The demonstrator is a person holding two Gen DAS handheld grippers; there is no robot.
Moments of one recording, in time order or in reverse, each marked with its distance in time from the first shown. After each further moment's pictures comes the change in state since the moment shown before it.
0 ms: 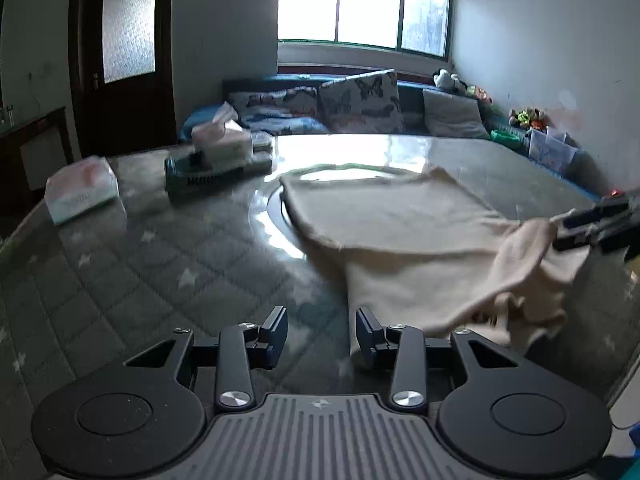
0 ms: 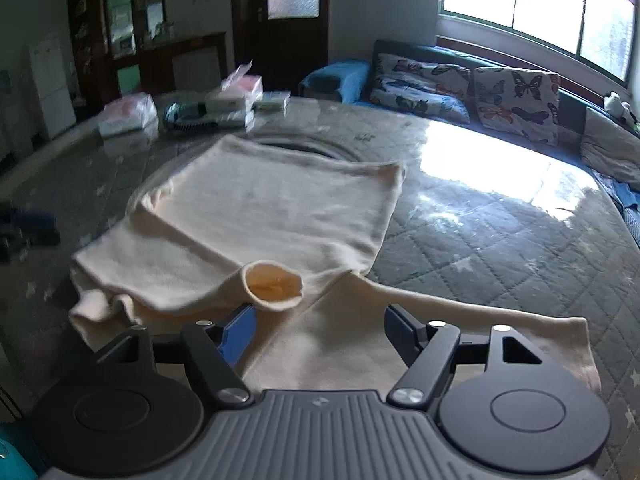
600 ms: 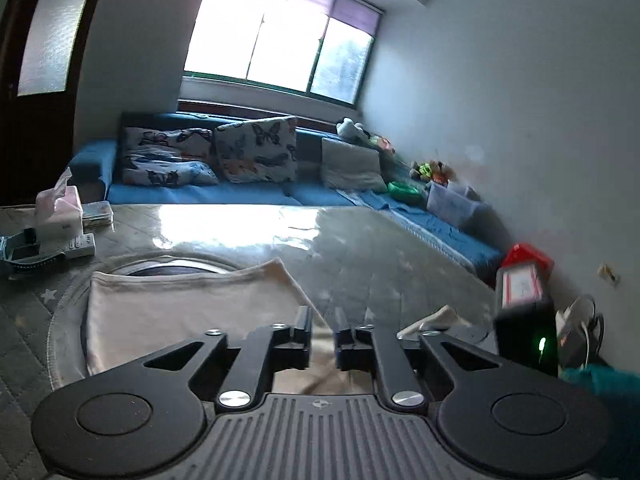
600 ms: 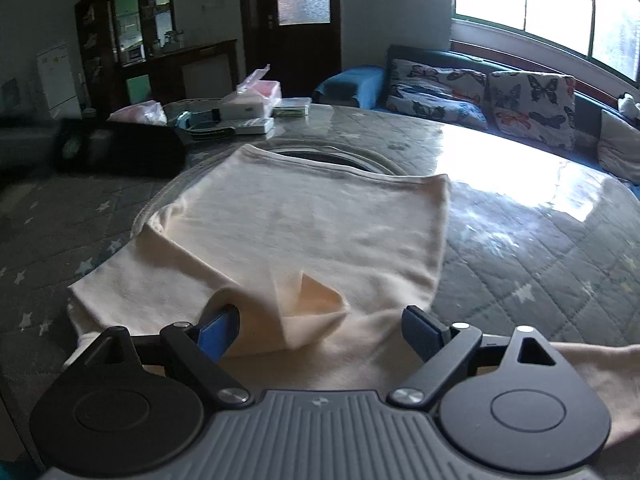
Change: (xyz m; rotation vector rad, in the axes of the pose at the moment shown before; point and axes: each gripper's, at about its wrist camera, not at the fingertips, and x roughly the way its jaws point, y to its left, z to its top) left arm 0.030 -0.118 0.095 -0.014 -0.143 -0.323; right arm 0.049 0.026 0.014 0.000 -0.019 0.035
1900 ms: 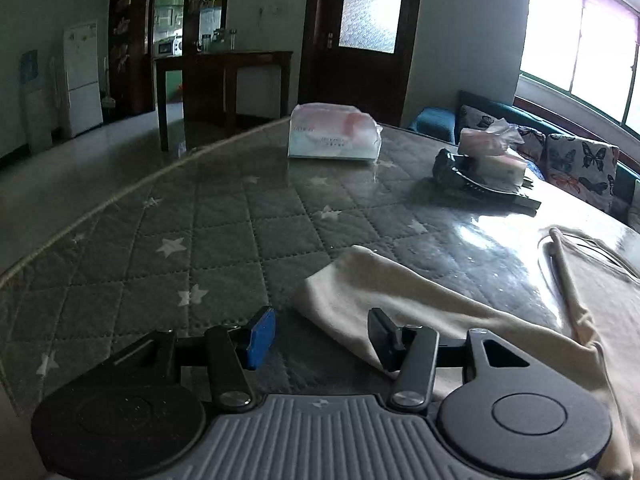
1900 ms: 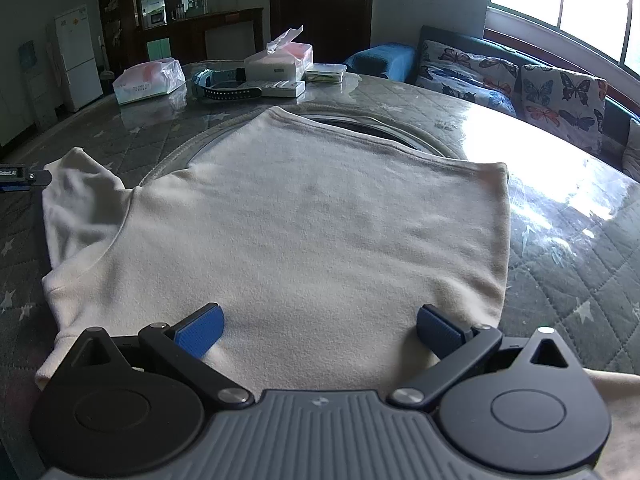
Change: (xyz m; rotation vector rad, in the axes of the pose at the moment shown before) left arm -0.100 0.238 -0.094 -0.425 0.045 0.889; right arm 0.050 0.026 0.006 -0.088 0.085 0.038
